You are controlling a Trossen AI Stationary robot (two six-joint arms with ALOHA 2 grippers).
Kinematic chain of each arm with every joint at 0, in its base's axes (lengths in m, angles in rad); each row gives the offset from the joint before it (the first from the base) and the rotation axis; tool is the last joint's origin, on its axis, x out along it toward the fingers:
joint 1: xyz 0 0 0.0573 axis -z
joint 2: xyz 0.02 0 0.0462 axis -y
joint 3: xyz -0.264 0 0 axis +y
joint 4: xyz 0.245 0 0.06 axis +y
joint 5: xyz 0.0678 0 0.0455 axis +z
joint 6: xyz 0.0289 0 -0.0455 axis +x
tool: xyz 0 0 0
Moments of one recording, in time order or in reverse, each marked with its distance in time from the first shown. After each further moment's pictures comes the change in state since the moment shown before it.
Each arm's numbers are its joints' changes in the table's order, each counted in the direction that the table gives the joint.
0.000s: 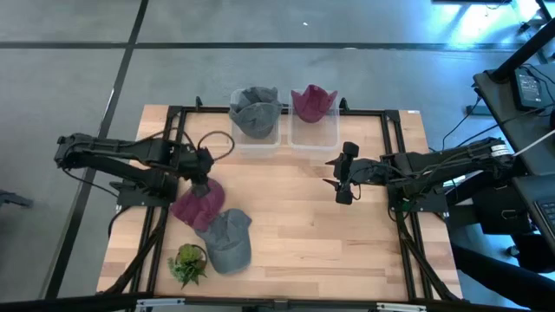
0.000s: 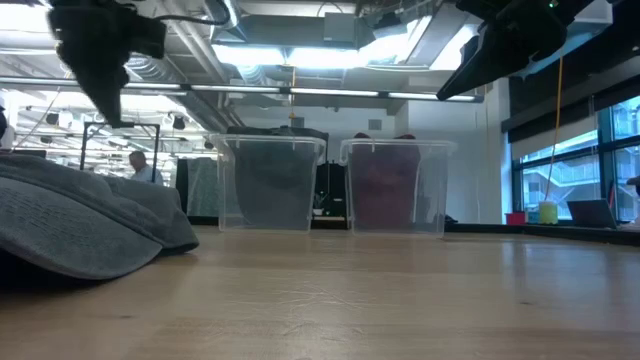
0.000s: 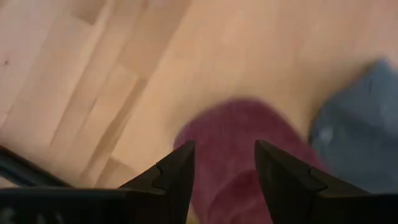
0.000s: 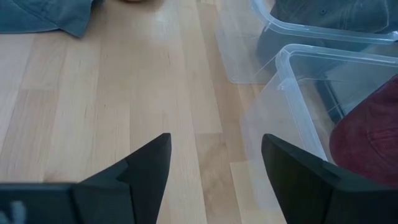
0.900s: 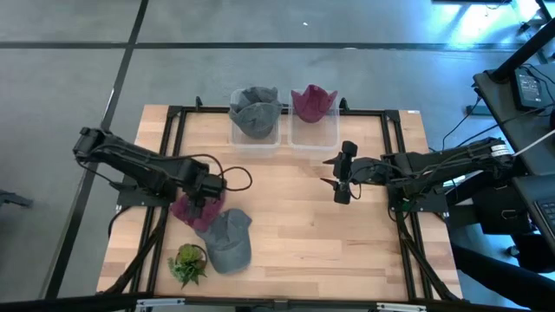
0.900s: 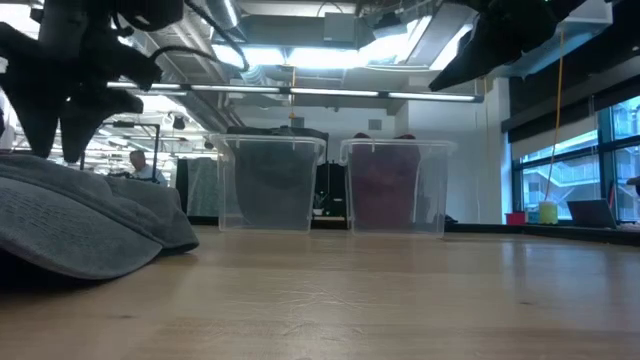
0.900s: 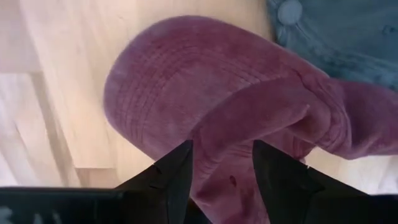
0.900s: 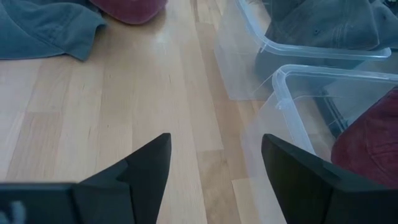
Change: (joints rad) left arm 0.168 -0.297 0.000 0.031 -0.167 0.326; right arm 0.000 -0.001 0.000 -0.070 0.000 -0.003
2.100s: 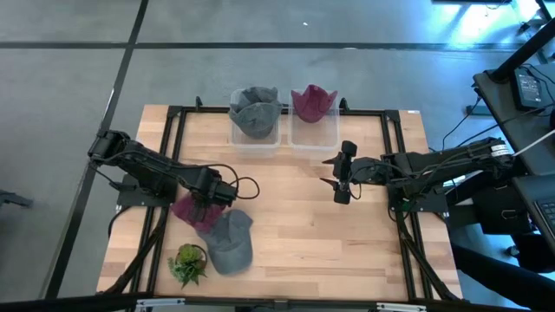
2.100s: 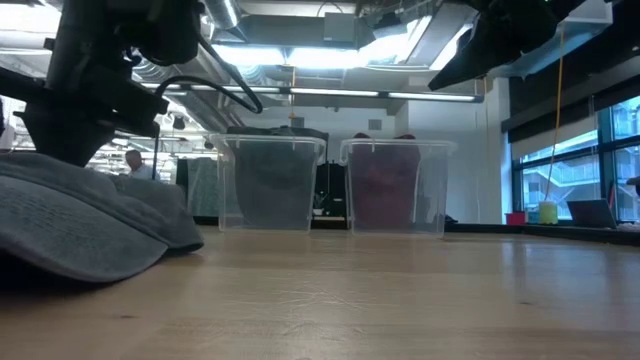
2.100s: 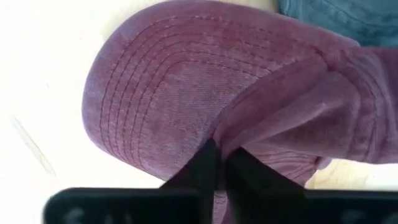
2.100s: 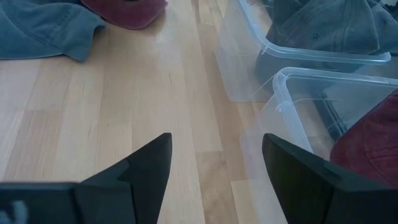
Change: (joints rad) left arm 0.009 -0.183 0.000 -0.065 0.013 0.180; right arm 0.000 0.000 0.000 -0.006 0.000 -0.022
